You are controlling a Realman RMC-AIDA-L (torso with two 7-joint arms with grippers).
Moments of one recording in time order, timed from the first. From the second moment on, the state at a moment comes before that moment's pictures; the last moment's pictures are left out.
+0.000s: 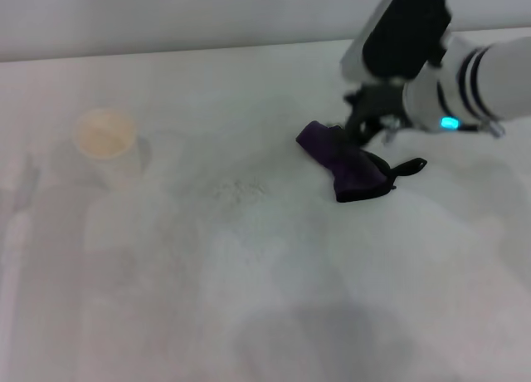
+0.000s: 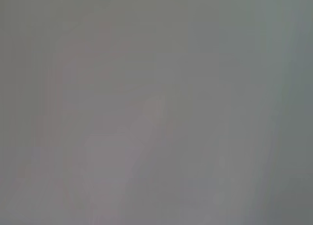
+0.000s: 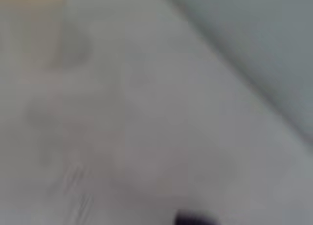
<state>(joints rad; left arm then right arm) -0.37 -2.08 2.68 0.19 -1.33 1.21 -0.23 0.42 2.02 -1.69 -1.38 0.52 0.94 -0.61</state>
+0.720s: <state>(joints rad) -0.37 -2.08 2.68 0.19 -1.34 1.21 -0.23 0.44 2.01 -0.78 -0.61 1.92 1.30 -1.38</state>
